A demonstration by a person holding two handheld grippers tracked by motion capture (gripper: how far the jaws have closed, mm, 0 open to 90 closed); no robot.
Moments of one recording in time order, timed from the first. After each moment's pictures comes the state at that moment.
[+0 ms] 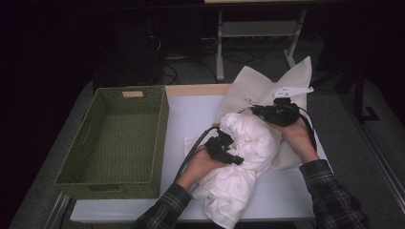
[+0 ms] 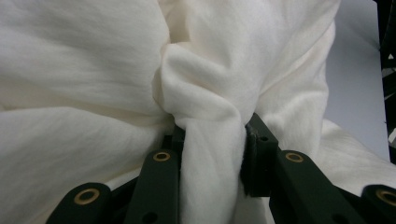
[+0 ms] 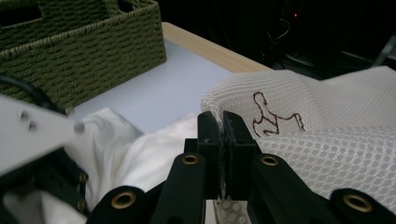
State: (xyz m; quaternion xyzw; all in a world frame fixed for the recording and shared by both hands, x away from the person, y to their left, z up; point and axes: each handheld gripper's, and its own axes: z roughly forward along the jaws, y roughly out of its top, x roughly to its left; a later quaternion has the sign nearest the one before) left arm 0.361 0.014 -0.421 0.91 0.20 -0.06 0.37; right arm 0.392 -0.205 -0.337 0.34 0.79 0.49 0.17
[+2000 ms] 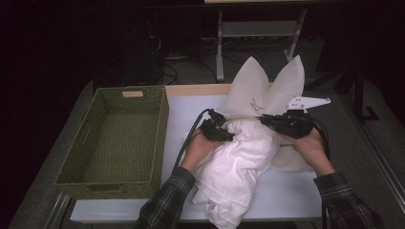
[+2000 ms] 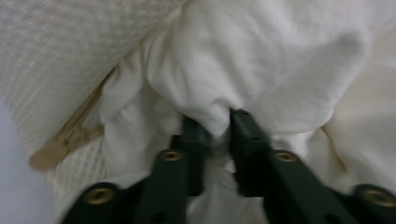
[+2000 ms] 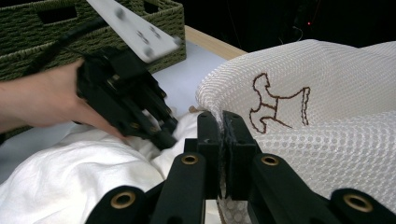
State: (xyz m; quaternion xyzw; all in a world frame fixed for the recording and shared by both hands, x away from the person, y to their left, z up) left arm 0.421 0.024 -0.416 0.88 0.28 0.03 0.37; right arm 0.353 -0.231 -0.338 0.31 0.79 0.50 0.16
